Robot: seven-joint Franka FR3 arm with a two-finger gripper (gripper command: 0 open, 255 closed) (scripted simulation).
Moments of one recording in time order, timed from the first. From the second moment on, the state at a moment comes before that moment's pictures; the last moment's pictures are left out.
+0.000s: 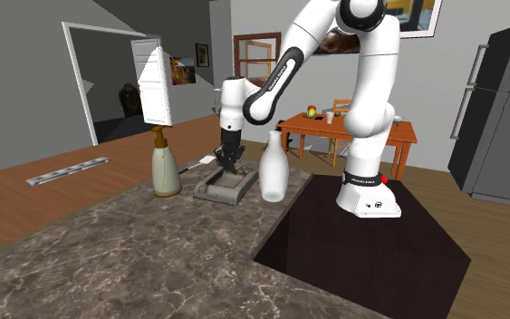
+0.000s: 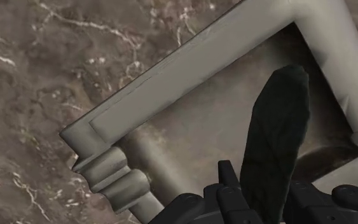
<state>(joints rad) -0.59 0.06 0.61 -2.48 -0.20 2.64 0.89</state>
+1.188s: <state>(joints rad) -0.58 0.14 0.58 -2.49 -0.33 2.70 0.99</state>
